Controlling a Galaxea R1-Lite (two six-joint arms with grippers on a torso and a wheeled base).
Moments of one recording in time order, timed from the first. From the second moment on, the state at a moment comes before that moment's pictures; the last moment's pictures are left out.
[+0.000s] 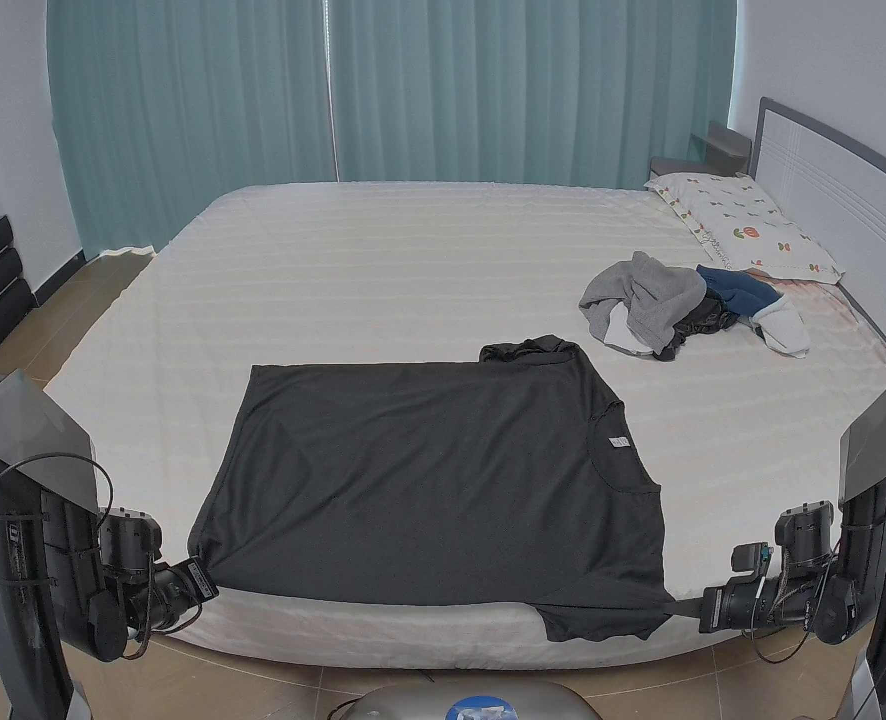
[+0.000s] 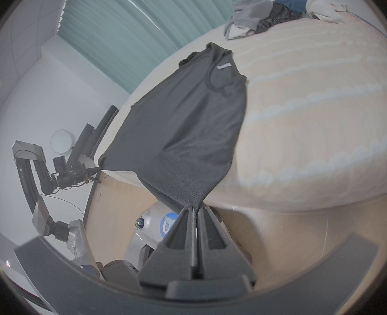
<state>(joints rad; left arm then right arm) 0.00 2.34 -0.09 -1.45 0.03 -0.53 0.08 2.30 -0.02 -1.45 0.51 0.24</state>
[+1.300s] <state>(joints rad) 0.00 2.30 -0.02 -1.23 0.04 -0.35 0.09 2.08 -0.02 -1.01 0.42 0.18</state>
